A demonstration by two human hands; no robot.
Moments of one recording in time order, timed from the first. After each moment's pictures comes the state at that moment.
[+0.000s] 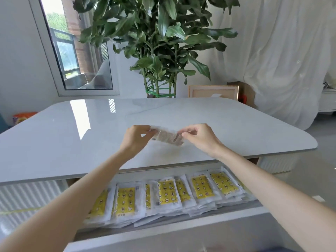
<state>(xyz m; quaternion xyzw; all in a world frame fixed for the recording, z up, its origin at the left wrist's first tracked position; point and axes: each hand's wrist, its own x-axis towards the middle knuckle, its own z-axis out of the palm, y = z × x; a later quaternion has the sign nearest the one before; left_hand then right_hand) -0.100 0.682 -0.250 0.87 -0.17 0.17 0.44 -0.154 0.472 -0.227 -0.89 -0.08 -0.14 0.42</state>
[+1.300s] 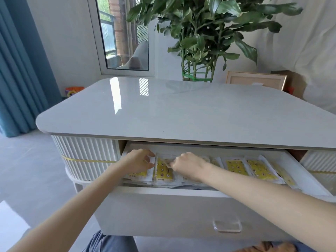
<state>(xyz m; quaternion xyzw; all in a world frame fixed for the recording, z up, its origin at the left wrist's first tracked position) -0.187 0.805 -0.331 0.97 -0.06 -0.11 0.19 -0.196 0.612 -0.320 -0.89 -0.40 -0.02 -0.23</state>
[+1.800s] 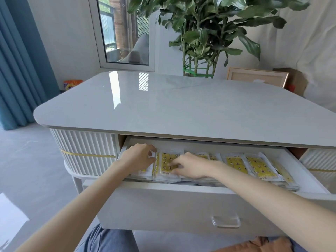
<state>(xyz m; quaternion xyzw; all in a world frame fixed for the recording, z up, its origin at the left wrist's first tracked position) -0.197 0.796 -0.326 0.99 -0.07 -0.04 0.14 -0.200 0.603 -0.317 -0.94 -0.26 0.19 0.09</state>
